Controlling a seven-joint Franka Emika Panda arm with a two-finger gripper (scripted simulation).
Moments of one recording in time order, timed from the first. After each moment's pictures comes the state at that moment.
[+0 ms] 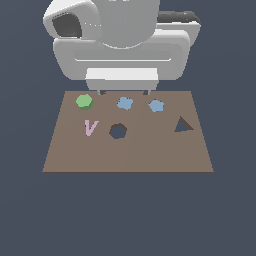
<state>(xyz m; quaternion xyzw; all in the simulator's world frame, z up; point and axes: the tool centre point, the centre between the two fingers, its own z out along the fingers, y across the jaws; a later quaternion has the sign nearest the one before) 0.007 -0.008 0.196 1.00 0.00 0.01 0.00</state>
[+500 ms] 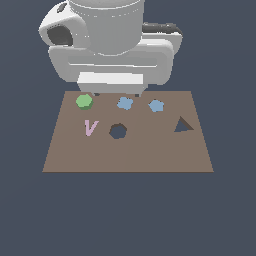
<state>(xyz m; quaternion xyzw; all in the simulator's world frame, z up) -0.001 -0.025 0.181 1.00 -0.02 0.01 0.00</state>
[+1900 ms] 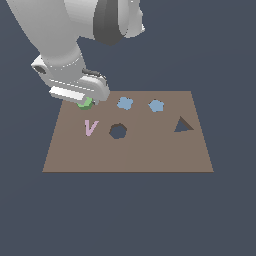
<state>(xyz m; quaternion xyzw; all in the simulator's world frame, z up) -0.089 -0.155 0.050 0.99 -0.15 0.00 0.00</state>
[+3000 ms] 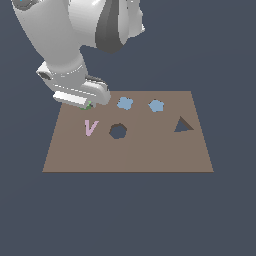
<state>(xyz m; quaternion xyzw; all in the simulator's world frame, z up) -0.089 -0.155 0.031 0.99 -0.15 0.00 0.00</state>
